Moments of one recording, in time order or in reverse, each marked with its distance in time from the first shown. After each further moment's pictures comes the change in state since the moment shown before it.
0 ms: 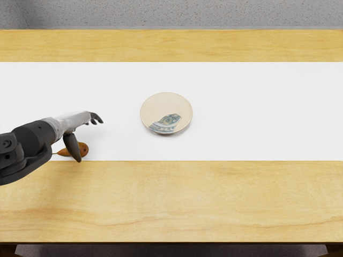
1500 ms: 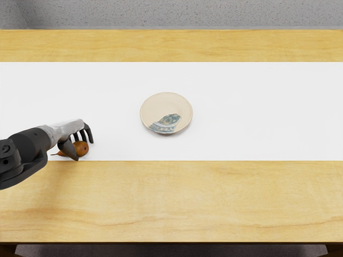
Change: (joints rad) left arm 0.049 0.006 -0.002 0.032 -0.001 -0.009 0.000; right arm 0.000 0.000 0.005 -0.003 0.000 0.000 0.000
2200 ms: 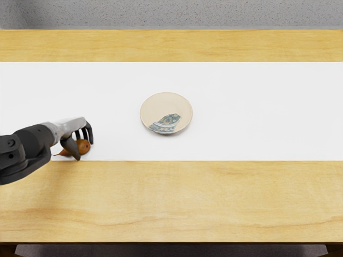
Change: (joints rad) left arm -0.018 -0.033 -0.005 0.045 -0.026 -0.018 -0.001; right arm 0.000 0.000 0.002 0.000 0.000 0.000 0.000
